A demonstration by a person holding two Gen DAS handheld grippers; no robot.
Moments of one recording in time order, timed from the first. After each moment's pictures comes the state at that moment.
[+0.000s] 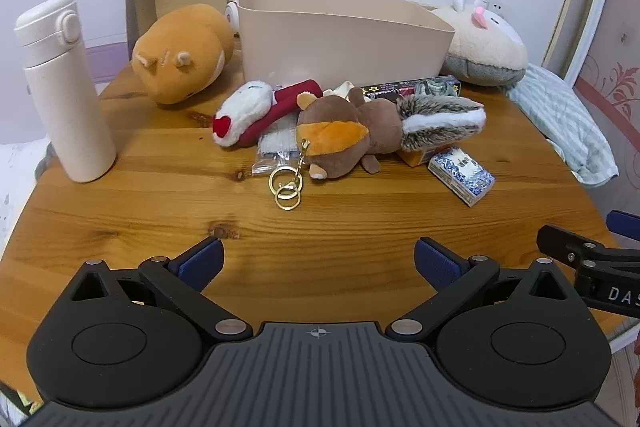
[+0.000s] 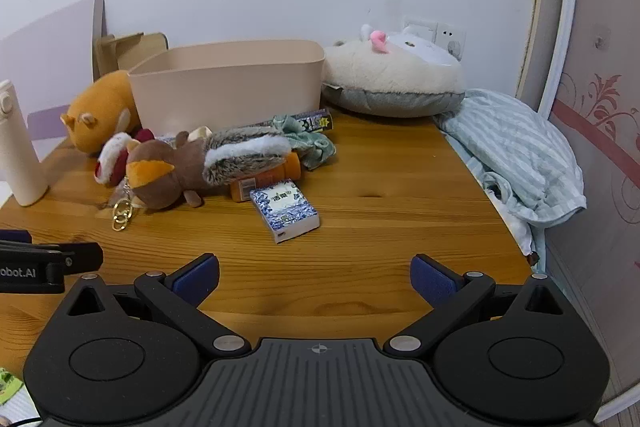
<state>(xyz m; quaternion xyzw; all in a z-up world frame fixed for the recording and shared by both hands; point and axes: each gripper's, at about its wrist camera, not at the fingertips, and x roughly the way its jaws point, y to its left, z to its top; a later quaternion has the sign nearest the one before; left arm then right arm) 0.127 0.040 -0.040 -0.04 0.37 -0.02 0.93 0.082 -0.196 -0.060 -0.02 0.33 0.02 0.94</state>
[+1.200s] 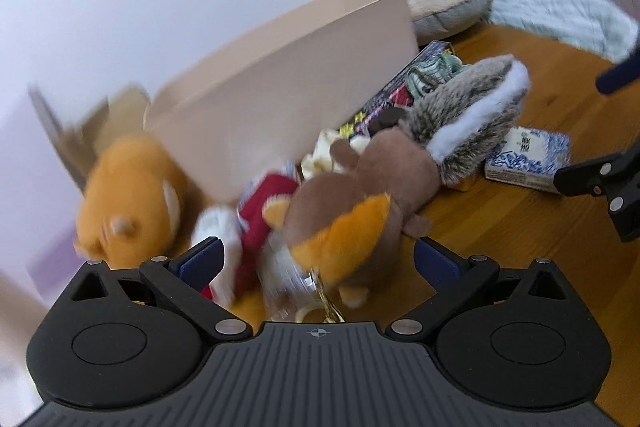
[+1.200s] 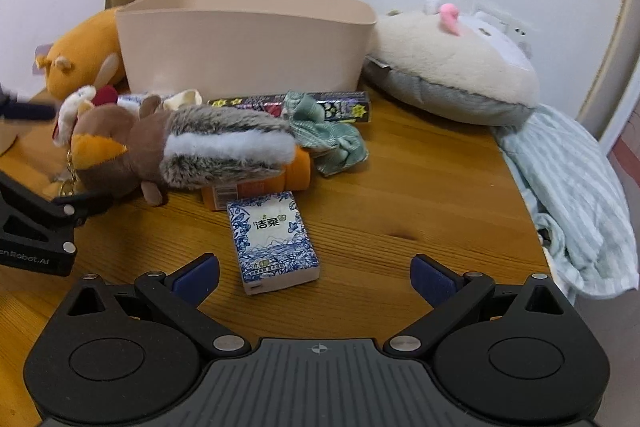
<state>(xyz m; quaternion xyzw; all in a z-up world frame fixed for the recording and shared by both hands) 0.225 -0.005 -0.076 0.27 0.28 -0.07 0.92 0.192 -0.195 -0.094 -0.10 0.38 0.09 0.92</state>
